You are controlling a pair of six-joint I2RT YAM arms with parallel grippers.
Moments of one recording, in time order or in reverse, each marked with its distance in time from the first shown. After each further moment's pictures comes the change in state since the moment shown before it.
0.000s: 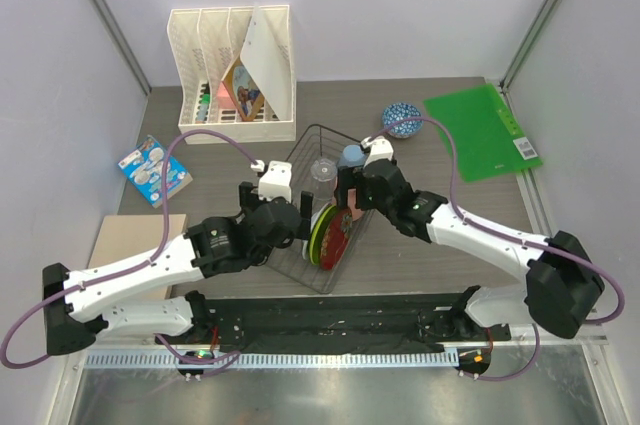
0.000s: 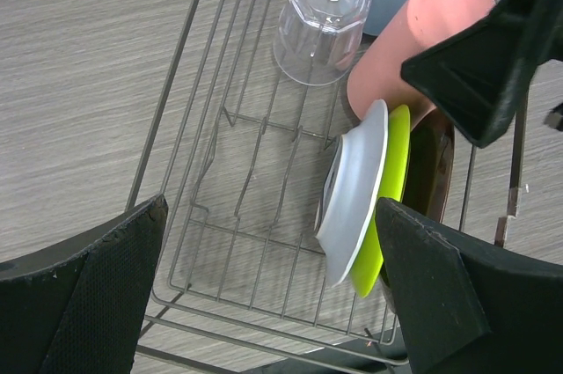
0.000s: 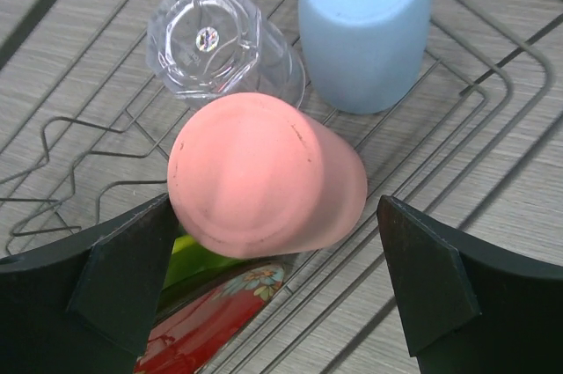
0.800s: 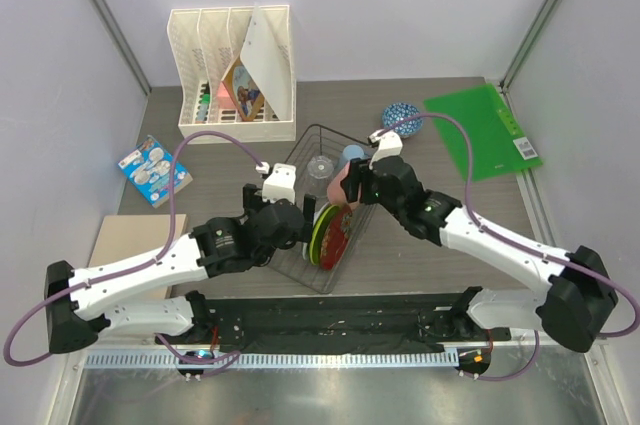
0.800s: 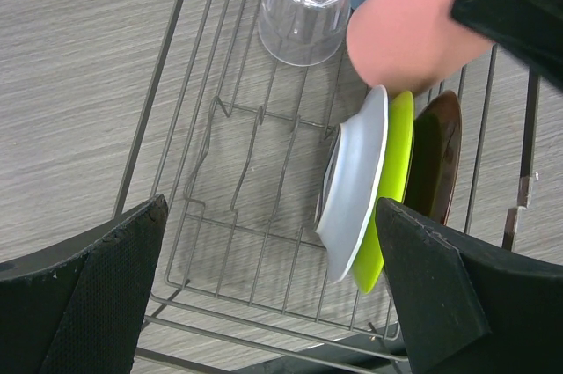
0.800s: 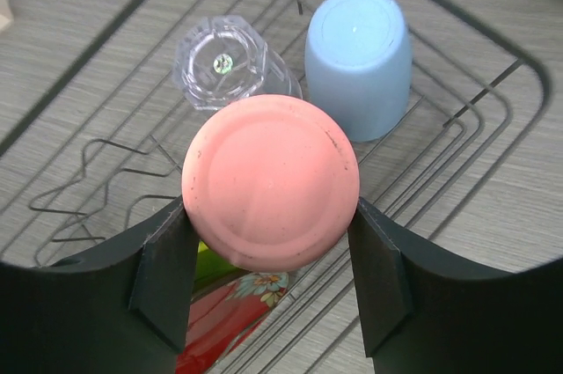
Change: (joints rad) left arm 0.000 0.020 -0.017 0.009 0.021 0.000; right arm 0.004 -0.054 0.024 -0.006 0.019 -0.031
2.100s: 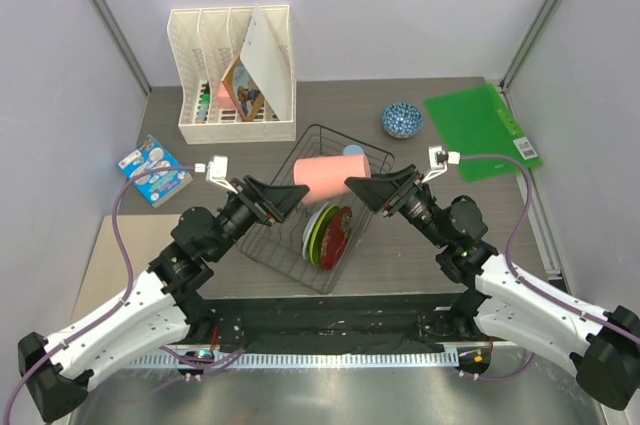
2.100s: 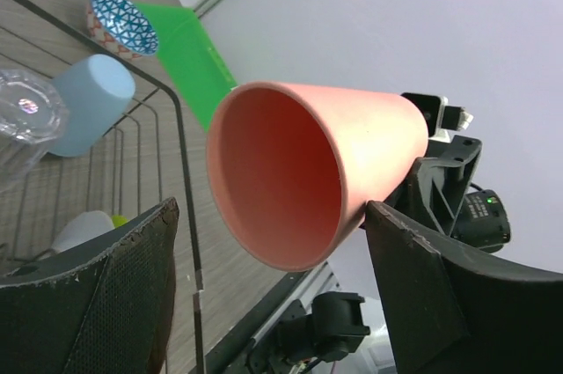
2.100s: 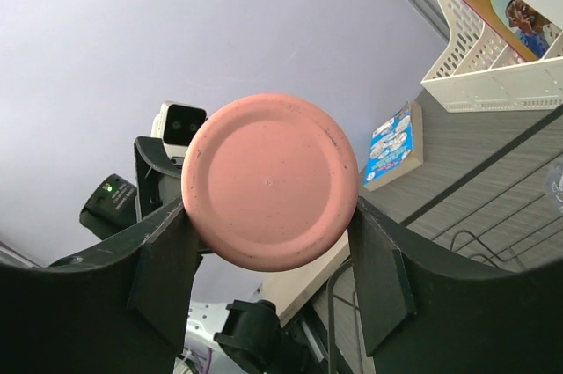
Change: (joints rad) left arm 0.344 -0.419 -0.414 0.848 0.629 -0.307; right arm -0.043 -0.421 -0.405 0.806 -0.408 0.520
